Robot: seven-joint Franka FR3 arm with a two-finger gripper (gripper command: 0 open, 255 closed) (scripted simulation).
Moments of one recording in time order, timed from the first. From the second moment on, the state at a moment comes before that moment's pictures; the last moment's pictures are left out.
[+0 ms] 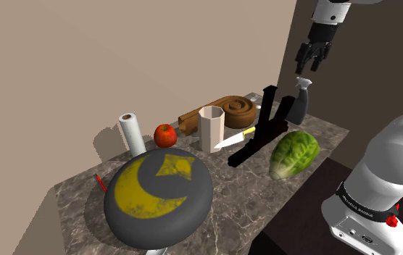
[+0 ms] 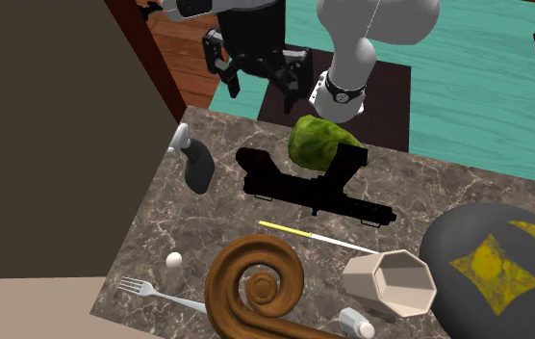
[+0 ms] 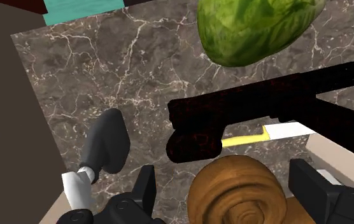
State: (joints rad) arm -0.11 -0.64 -0.33 -2.39 -0.11 1.79 -0.20
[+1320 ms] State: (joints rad) arm -0.13 -0.25 -0.62 -2.32 -0.08 2.14 -0.47
